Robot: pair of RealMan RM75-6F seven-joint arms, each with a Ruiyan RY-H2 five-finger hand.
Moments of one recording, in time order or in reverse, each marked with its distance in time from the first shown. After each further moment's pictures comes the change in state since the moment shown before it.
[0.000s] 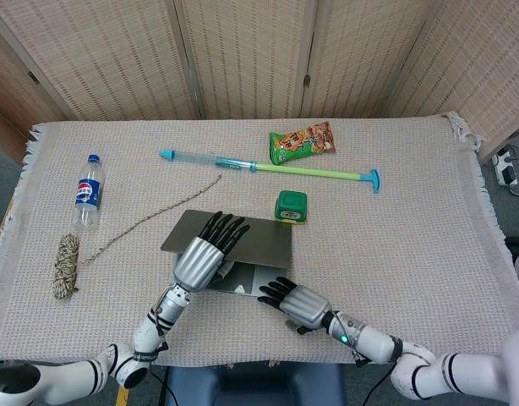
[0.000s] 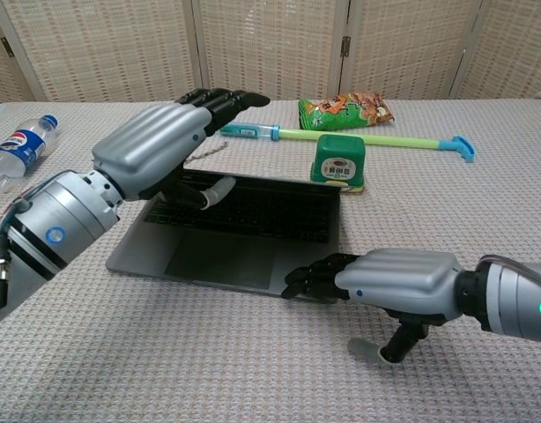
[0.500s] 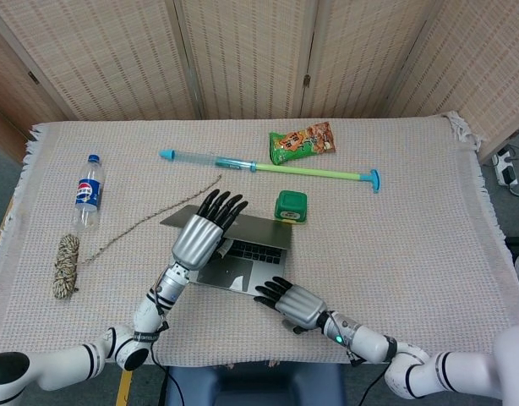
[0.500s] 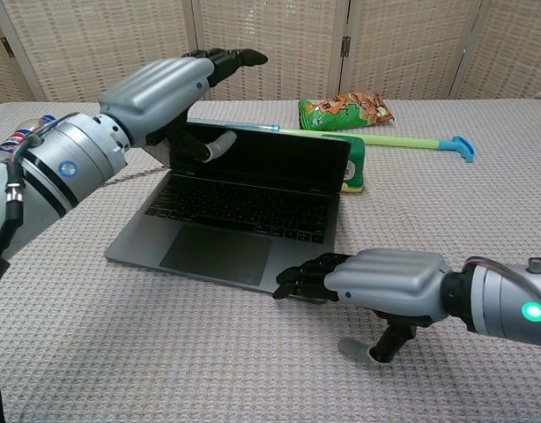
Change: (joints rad) left arm -0.074 0.084 -0.106 -0.083 -0.109 -0.109 0.046; right arm 0.026 -0.026 -0.007 -0.002 0.064 -0.001 -0.071
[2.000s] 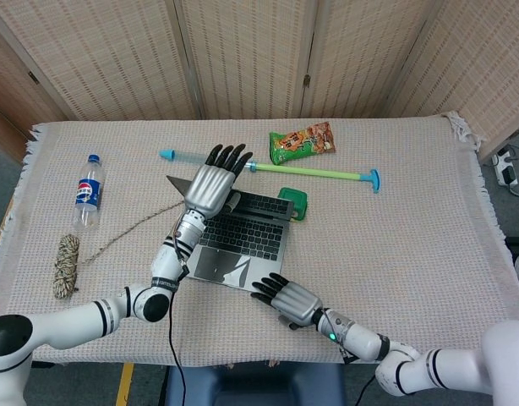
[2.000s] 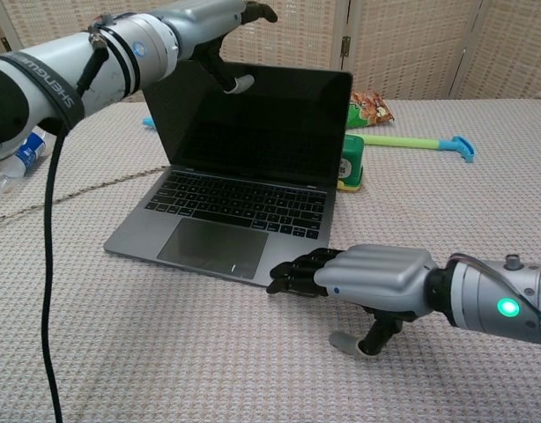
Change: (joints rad) left arm -0.286 0.109 -0.195 -0.029 -0.559 -0.286 0.331; right arm 0.043 -0.034 -0.009 0.001 0.150 0.004 -0.128
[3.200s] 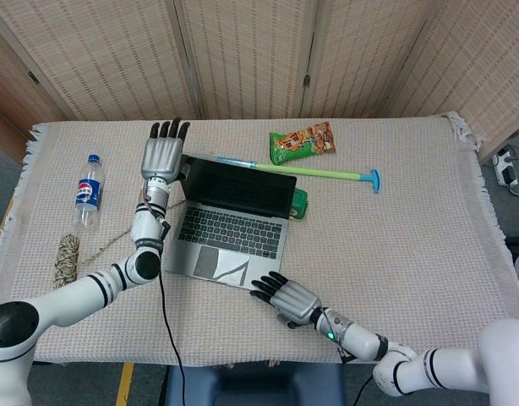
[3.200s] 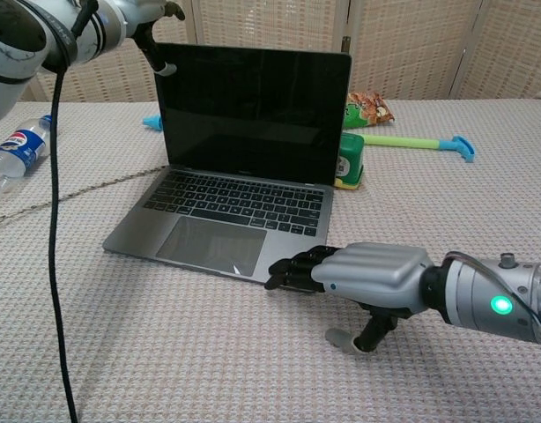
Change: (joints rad) left arm -0.106 0.046 0.028 0.253 -0.450 -0.043 0.148; right arm 0.005 -0.002 -0.002 -0.014 0.031 0.037 -0.010
